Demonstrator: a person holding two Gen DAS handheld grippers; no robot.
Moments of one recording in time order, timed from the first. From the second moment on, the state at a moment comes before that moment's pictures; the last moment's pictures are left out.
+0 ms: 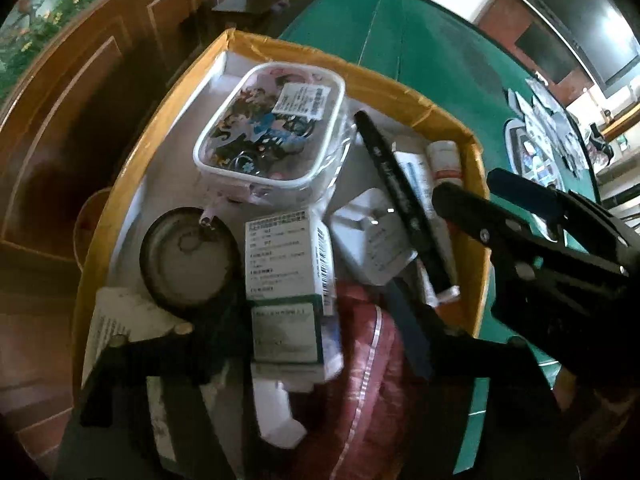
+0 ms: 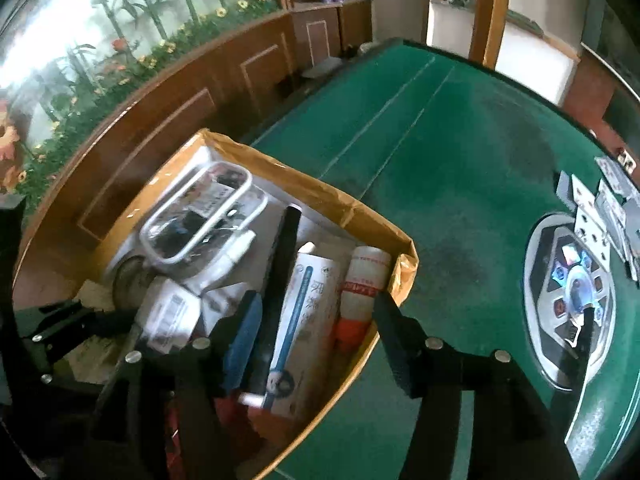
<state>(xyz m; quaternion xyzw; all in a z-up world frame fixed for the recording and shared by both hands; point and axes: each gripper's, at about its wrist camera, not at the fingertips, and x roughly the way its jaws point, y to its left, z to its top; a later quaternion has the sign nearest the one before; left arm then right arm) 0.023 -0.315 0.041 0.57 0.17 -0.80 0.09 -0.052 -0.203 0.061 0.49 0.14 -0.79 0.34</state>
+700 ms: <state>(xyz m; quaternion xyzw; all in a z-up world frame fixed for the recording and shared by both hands) 0.116 -0.260 0.120 0.46 0.04 -0.85 0.26 0.005 -0.149 0.101 0.44 0.16 -0.80 0.38</state>
